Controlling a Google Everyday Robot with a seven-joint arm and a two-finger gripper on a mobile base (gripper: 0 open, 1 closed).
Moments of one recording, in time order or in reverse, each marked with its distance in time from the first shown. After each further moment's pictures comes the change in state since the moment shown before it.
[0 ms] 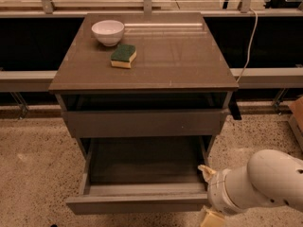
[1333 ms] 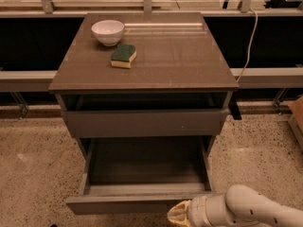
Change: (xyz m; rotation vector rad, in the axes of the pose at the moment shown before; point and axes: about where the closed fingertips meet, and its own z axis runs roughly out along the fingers) arm 0.046 0.015 0.188 -0.140 -0.347 0.008
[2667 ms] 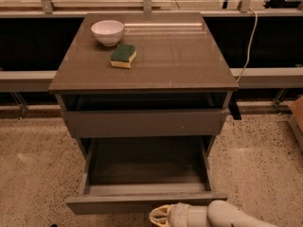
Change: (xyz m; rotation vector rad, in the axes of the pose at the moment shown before) arm -0.001 -0.007 0.084 0.090 -0.182 -0.109
